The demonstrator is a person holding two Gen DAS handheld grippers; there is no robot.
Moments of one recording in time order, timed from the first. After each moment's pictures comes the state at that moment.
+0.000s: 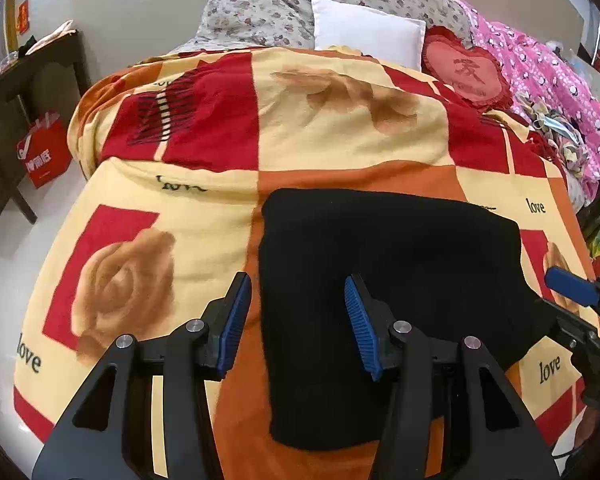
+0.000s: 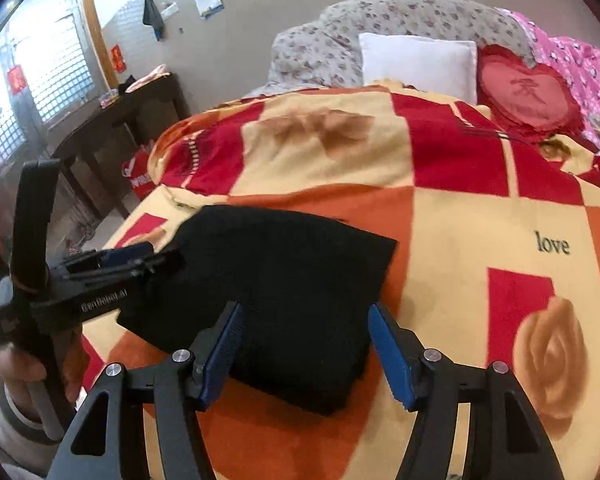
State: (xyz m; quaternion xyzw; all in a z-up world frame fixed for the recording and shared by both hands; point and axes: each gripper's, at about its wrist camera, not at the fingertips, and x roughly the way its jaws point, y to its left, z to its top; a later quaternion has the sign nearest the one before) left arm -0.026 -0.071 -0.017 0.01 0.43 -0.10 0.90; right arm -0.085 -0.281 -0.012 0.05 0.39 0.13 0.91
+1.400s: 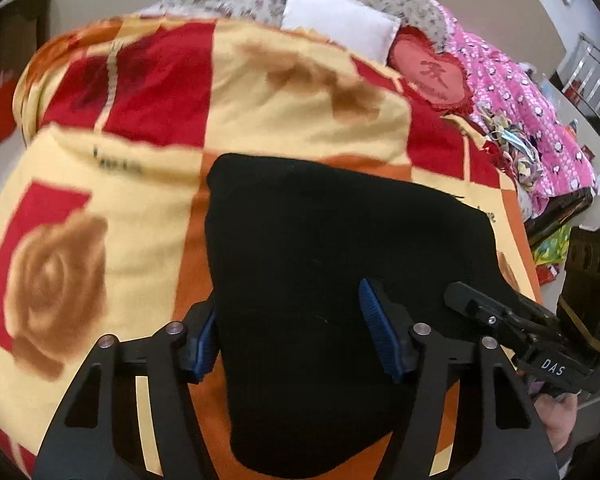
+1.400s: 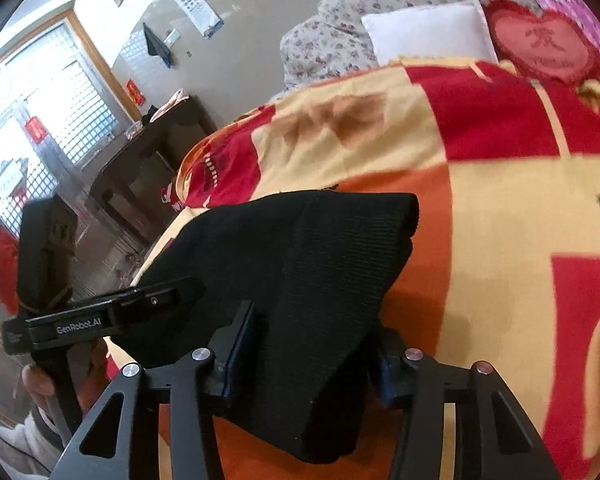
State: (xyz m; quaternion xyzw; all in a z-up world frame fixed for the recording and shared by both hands) left arm -0.008 -0.069 -0.017 -0.07 0.46 -0.20 0.86; right arm -0.042 -0.305 -0.042 0.15 0.39 0.20 0.89
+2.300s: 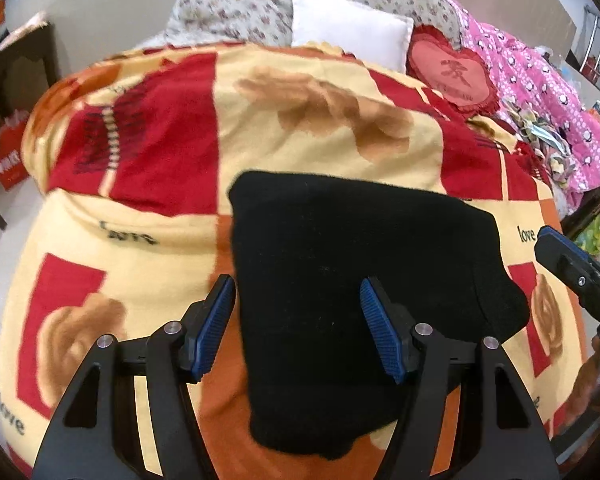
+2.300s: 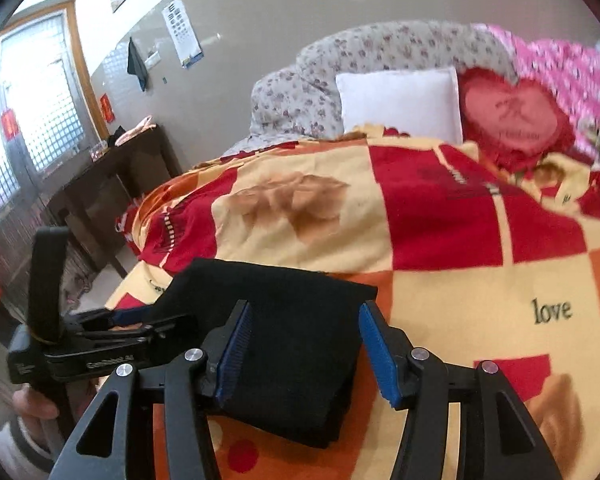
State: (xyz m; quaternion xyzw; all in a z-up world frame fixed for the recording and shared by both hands) left arm 0.034 -0.085 -0.011 -0.01 0.44 -0.15 0.88; right arm -0.024 -0.316 0.015 0.09 0.33 0.10 0.94
